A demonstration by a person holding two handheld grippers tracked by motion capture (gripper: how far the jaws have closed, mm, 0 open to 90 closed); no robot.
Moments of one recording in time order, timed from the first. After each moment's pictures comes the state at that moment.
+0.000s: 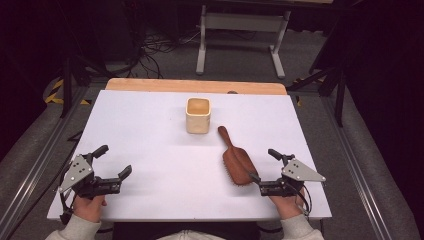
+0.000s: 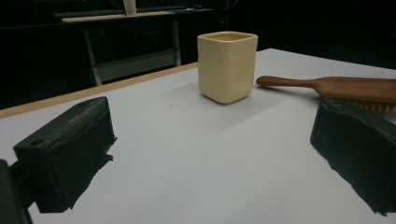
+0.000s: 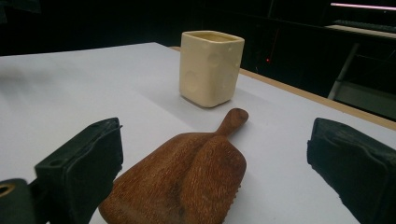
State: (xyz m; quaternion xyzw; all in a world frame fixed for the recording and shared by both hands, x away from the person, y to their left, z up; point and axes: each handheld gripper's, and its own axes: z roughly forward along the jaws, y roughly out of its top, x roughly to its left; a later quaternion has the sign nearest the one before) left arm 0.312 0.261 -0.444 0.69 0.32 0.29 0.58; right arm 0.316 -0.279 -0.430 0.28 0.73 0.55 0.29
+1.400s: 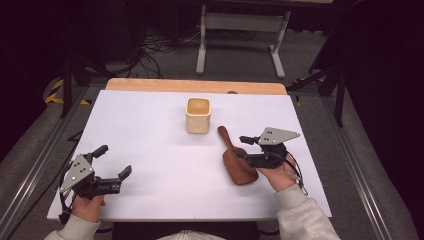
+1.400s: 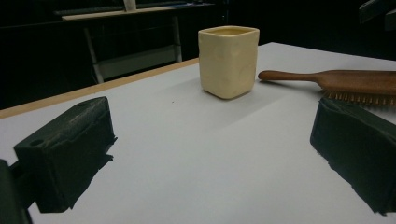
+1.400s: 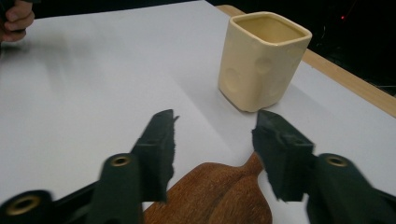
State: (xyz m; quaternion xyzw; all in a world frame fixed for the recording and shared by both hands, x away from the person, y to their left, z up) left arm 0.313 0.262 -0.444 0.70 0.32 0.29 0.57; right arm 0.380 -0.233 -0.376 0.21 0.84 0.47 0.18
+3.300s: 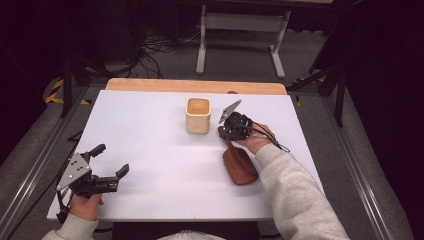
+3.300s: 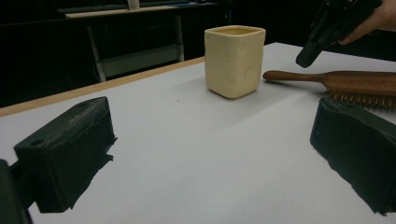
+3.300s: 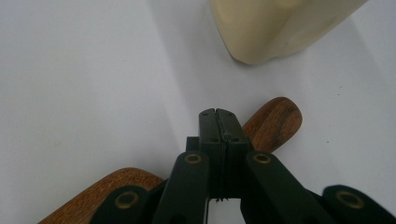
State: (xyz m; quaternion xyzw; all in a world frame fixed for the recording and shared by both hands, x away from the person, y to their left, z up) left arm 0.316 0.268 -0.443 0.70 0.33 0.29 0.57; right arm 0.490 -0.162 -0.395 0.16 0.95 0.23 0.10
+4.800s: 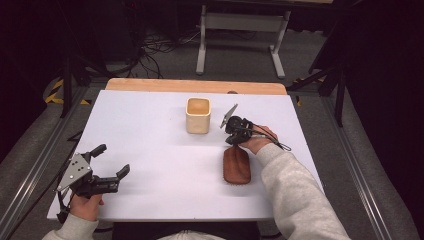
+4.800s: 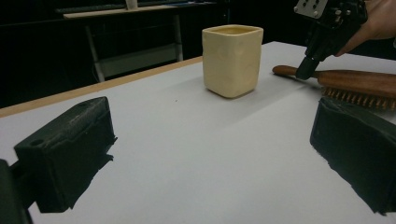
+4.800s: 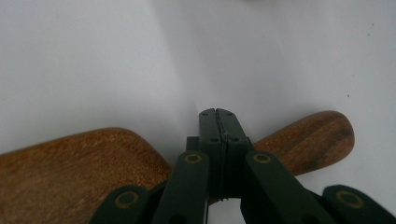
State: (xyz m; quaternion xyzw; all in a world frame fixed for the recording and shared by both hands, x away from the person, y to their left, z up) left arm 0.315 0.267 -0.443 0.70 0.32 0.29 0.57; right arm 0.500 -0.170 -0.418 0.17 0.97 0.15 0.09
